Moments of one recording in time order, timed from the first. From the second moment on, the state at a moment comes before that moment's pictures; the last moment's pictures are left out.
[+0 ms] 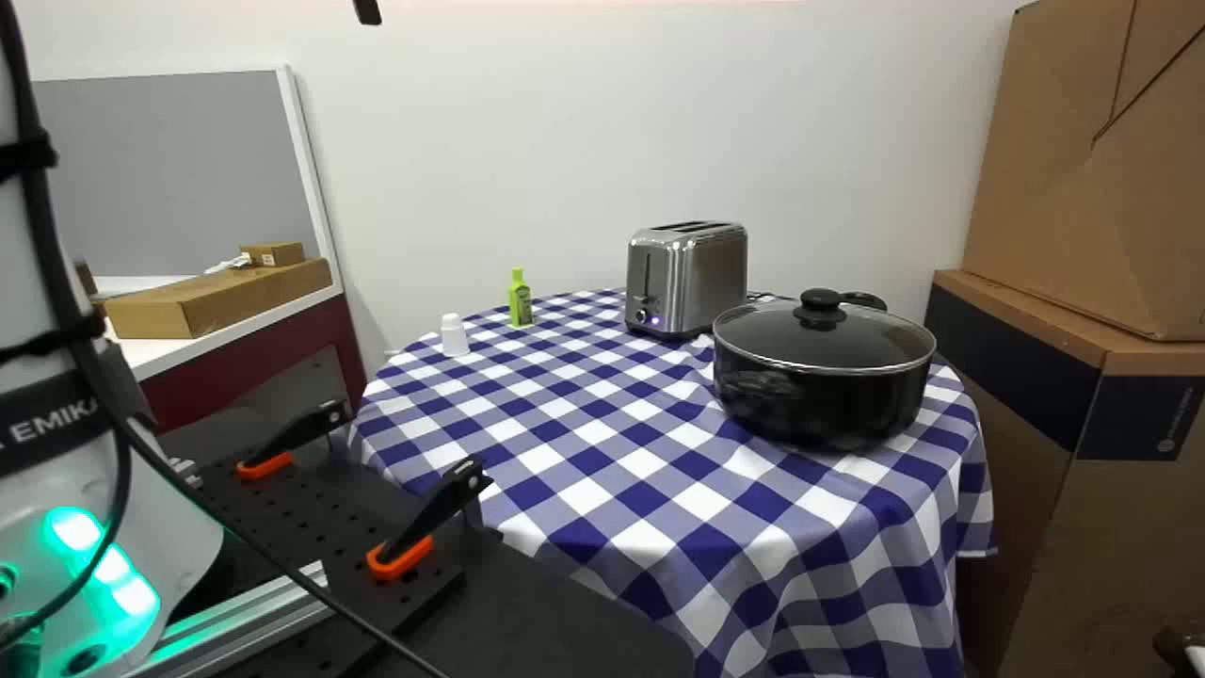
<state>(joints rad) 0.02 -0.74 0.18 -2.51 -0.02 1.84 0.24</state>
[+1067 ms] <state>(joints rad) -0.10 -0.38 -0.18 -2.42 -0.07 2.40 -0.03</state>
